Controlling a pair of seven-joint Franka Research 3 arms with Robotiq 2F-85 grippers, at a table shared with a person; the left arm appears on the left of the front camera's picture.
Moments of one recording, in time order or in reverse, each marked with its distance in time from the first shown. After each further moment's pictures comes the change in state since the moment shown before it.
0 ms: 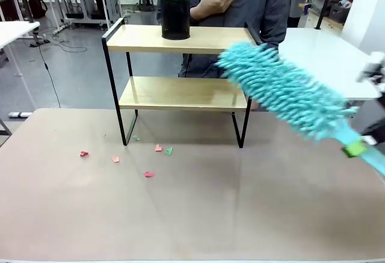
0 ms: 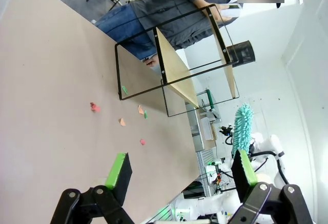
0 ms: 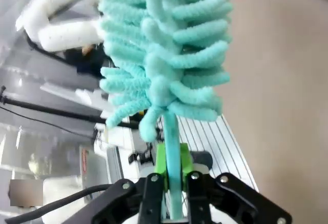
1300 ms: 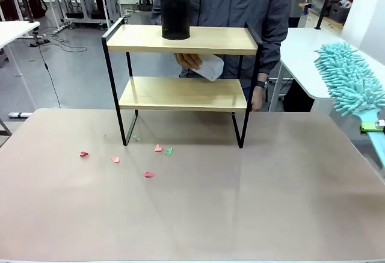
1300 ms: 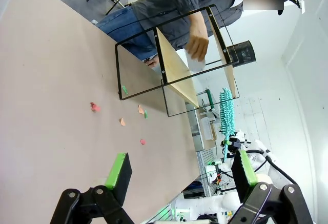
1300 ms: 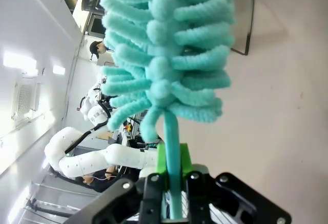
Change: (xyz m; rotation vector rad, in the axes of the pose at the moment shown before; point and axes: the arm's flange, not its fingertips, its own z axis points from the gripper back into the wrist) left arm 0.000 0.000 0.000 0.000 0.001 0.001; right arm -0.048 -0.097 0.056 -0.019 -0.572 -0.367
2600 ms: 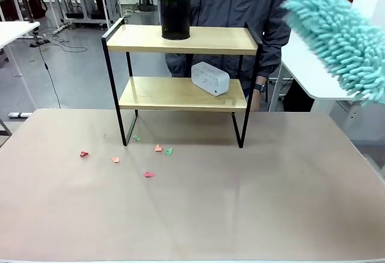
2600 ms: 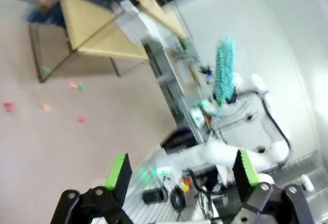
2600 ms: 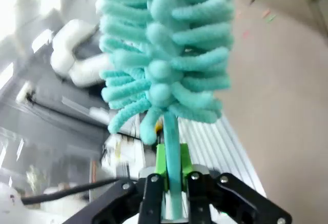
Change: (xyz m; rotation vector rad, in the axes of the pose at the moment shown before) left arm -0.019 -0.150 -0.087 -0.163 0.337 -0.186; right arm -0.013 0.151 -0.024 0.099 0.529 0.431
